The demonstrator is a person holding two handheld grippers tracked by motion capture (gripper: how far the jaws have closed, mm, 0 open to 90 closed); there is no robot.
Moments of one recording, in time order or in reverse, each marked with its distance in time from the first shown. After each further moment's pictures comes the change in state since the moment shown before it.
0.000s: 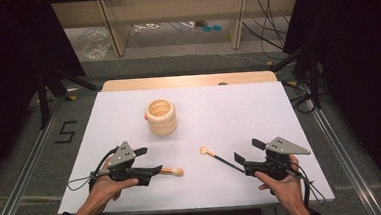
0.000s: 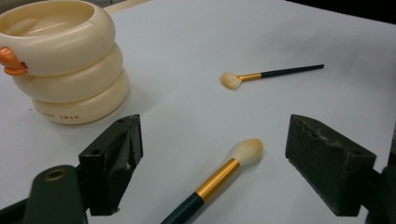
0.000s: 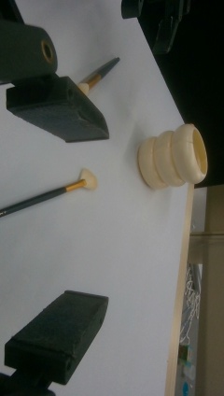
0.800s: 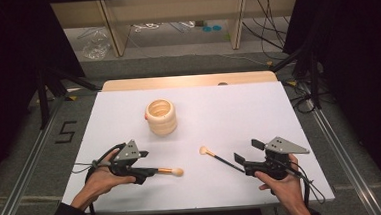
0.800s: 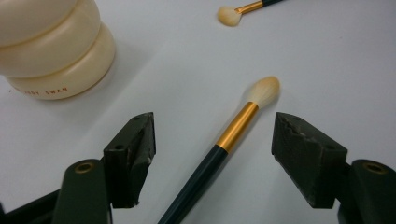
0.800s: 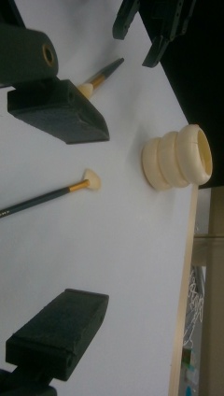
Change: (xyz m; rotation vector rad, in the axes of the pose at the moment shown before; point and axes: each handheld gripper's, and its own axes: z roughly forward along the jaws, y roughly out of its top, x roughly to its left) left arm 0.022 -0.001 0.010 0.239 -0.069 0.183; right arm -0.002 -0.001 0.002 0.006 0.009 -0.007
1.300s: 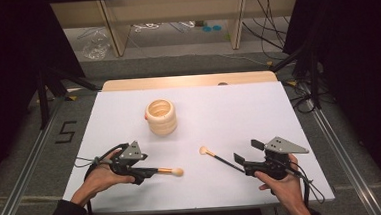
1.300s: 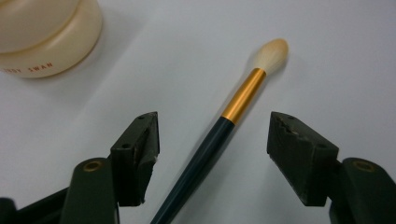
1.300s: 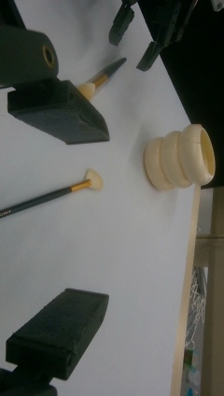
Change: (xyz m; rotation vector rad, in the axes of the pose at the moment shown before) left arm 0.007 -0.002 0.007 0.126 -0.027 0.052; right arm -0.001 -0.001 0.001 0.005 -0.003 -0.007
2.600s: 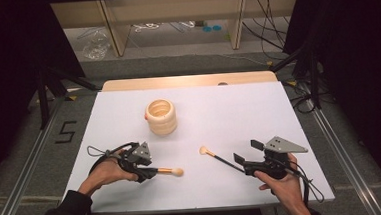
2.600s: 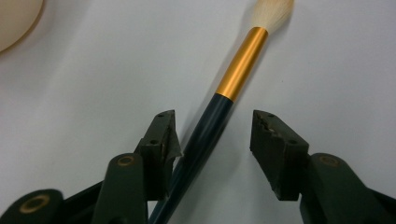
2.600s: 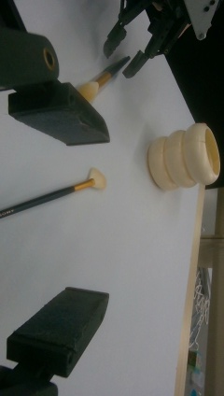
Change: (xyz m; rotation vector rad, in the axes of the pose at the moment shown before) left arm 0.004 0.010 0.022 0.158 -0.097 0.019; right arm -0.001 0.001 -0.001 0.037 -0.007 -0.011
